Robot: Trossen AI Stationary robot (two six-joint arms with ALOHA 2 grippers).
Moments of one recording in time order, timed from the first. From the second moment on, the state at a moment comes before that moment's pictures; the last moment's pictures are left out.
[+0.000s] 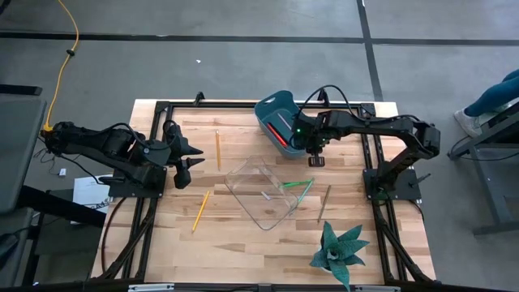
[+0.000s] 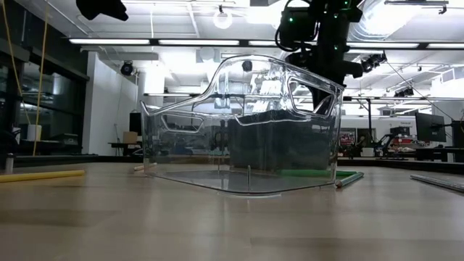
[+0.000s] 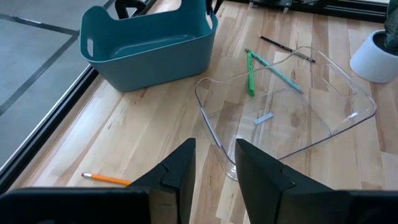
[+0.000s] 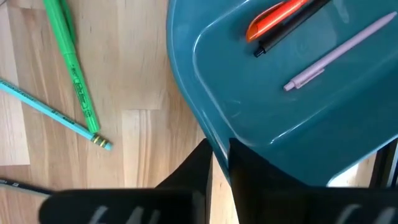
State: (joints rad) left arm -0.14 0.84 1.00 -0.89 -0.46 -0.34; right arm -0.31 1.55 1.20 -0.99 0.09 -0.37
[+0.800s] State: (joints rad) left arm -0.14 0.84 1.00 -0.89 -0.46 -0.34; right arm -0.36 1.55 1.20 -1.10 0.02 -0.22
